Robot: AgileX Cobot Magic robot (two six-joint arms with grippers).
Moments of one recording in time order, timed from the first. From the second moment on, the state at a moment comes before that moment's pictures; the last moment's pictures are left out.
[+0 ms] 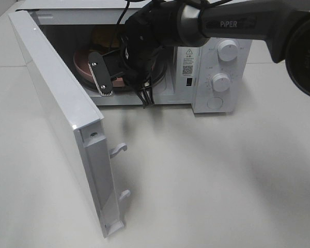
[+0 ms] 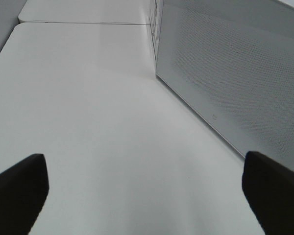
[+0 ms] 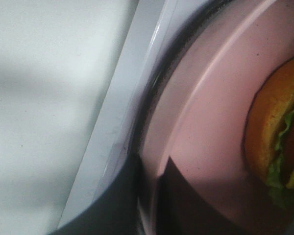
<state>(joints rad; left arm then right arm) 0.01 0.00 -0.51 -0.09 1.05 0.07 0.72 2.34 -1.90 -0.34 0.56 -1.13</state>
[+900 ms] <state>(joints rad) 0.01 0.00 -0.51 -0.09 1.05 0.07 0.70 2.36 -1.91 -0.34 0.53 -1.13</state>
